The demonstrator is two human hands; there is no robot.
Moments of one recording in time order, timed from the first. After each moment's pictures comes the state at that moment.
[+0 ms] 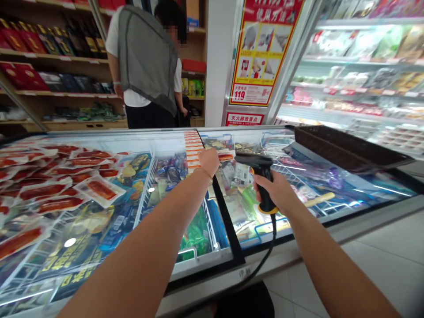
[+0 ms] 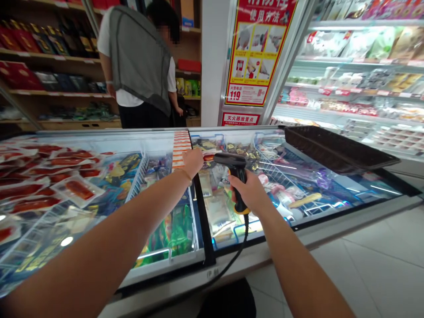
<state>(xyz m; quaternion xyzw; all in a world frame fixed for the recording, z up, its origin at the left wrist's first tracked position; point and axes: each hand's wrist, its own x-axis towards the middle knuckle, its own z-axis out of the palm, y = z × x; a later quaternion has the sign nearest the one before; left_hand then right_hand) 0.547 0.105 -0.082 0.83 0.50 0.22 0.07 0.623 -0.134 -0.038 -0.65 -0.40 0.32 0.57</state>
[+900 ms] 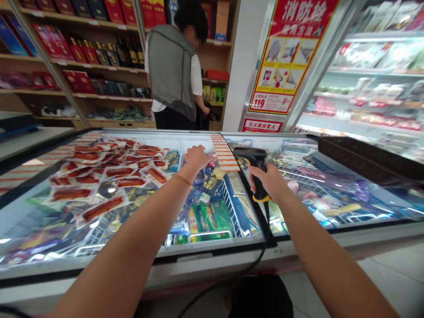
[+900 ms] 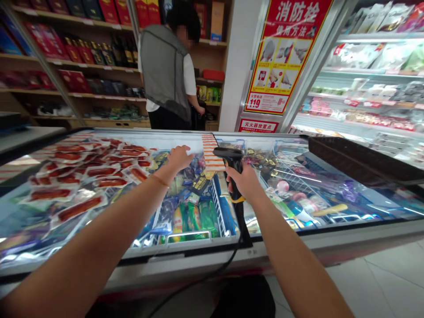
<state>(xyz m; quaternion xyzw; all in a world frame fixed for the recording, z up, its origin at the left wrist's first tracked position) 0.364 0.105 -0.038 0.77 0.58 0.22 0.10 0.527 -0.089 -0.019 -0.61 -0.45 0.32 0.57</state>
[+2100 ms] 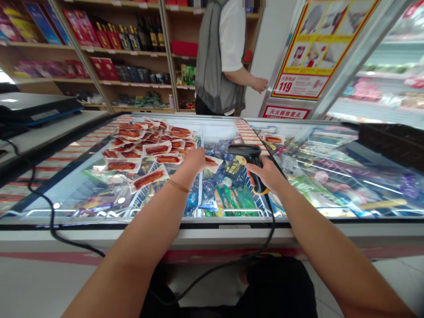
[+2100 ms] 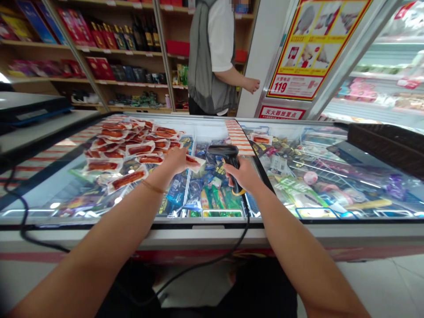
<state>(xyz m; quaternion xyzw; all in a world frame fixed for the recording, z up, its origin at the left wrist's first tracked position) 0.237 0.061 -0.060 0.79 0.61 0.07 0.04 0.451 -0.068 -0.068 -0.57 -0.53 0.39 0.49</state>
